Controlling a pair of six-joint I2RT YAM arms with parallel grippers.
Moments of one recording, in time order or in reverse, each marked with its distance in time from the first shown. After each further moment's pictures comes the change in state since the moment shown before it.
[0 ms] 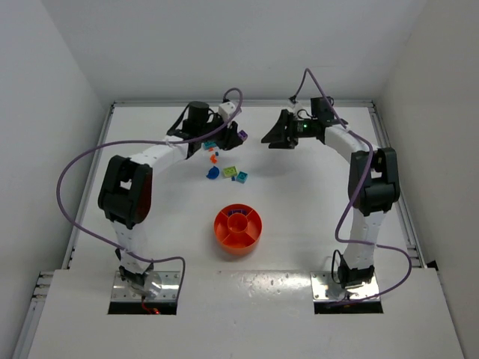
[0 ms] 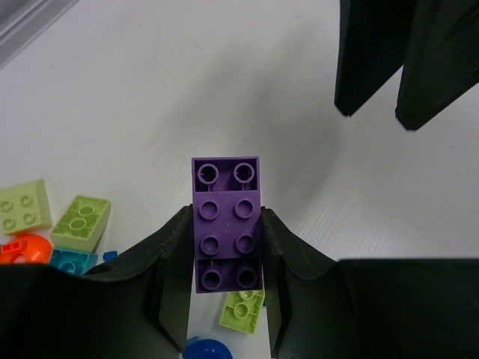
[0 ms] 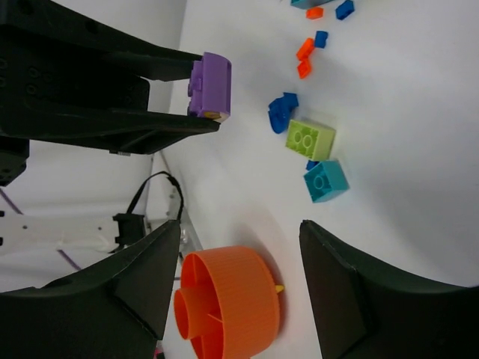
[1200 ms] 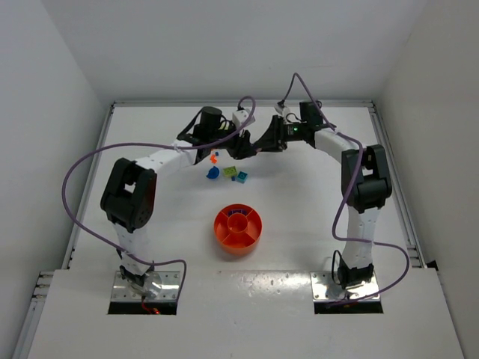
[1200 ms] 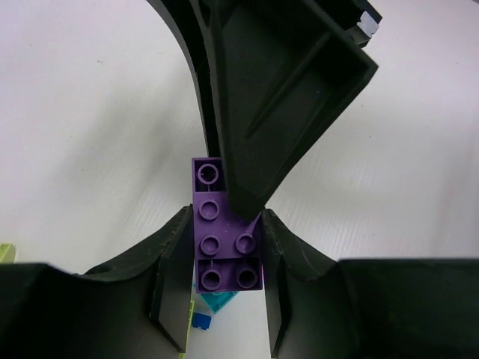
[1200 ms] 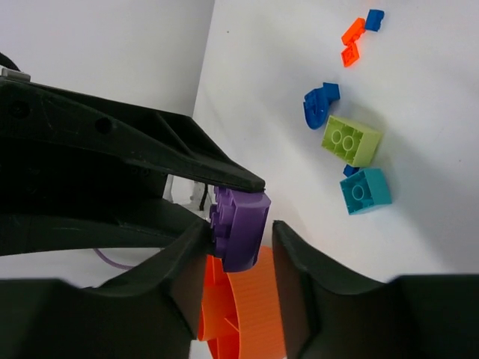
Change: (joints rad) left arm -0.095 -0.027 -0.019 -0.003 0.086 -0.029; right arm 0.059 0.057 -0.022 0.137 -0.104 0.122
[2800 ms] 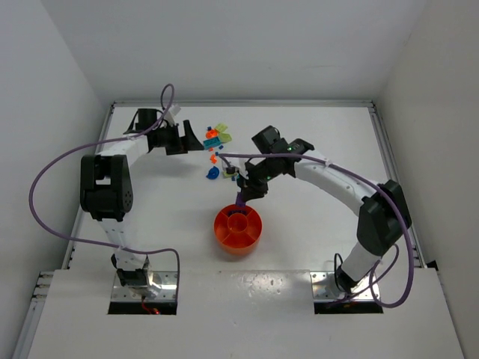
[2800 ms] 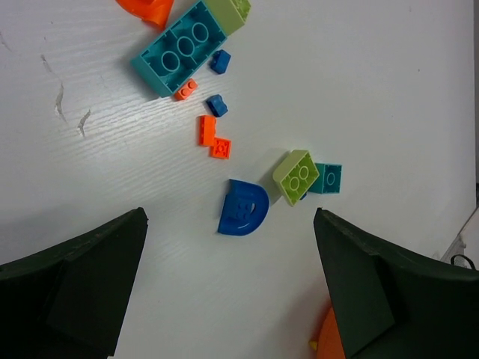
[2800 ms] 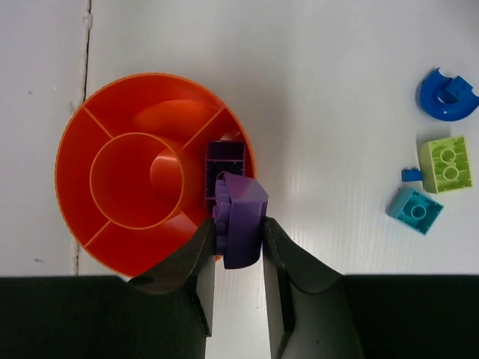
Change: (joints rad) left arm 0.472 0.035 -0.031 -0.267 0.038 -0.355; right arm 0.467 -0.406 -0.125 -0.631 0.439 -1.311
